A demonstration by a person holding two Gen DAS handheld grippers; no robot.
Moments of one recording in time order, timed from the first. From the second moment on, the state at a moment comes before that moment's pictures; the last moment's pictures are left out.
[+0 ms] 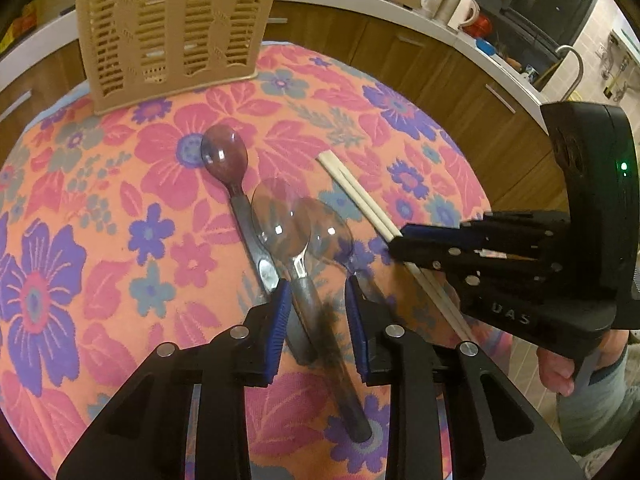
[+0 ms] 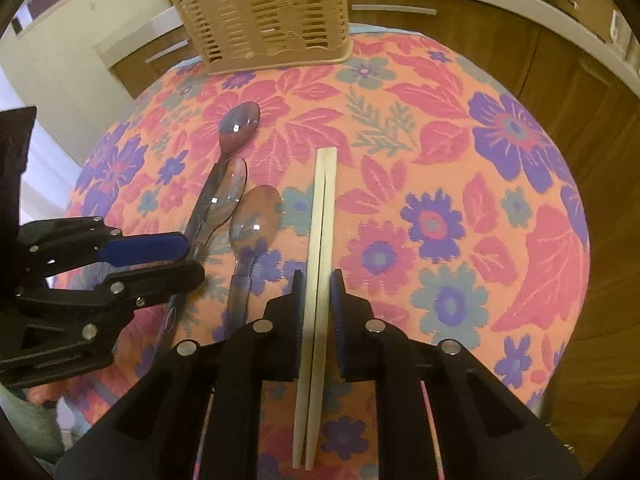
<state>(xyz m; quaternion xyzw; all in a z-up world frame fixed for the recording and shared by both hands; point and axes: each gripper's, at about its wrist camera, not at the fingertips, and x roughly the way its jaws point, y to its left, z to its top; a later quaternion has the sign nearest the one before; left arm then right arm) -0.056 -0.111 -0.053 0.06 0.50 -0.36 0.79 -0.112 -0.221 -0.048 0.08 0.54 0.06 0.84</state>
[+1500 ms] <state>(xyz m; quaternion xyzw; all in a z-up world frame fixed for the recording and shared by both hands) -0.008 -0.032 -0.020 -0.02 0.47 -0.26 0.84 -0.043 -0.229 -0.048 0.09 0.58 0.07 0.81</state>
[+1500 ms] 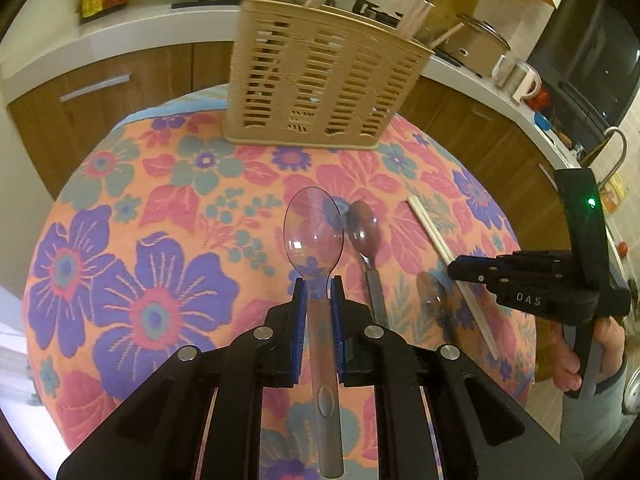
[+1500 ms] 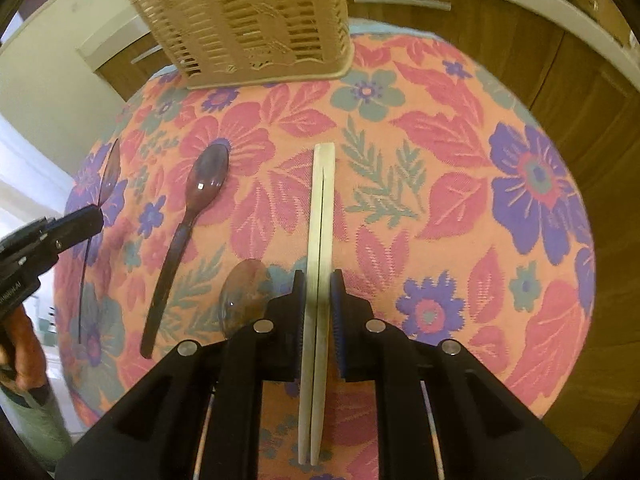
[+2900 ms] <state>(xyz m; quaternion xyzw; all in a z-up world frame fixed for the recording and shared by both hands) 0.099 -0.039 0.174 -0.07 0.11 -0.25 0.96 0.072 -0.192 0.199 0.14 0.10 0.07 0.98</state>
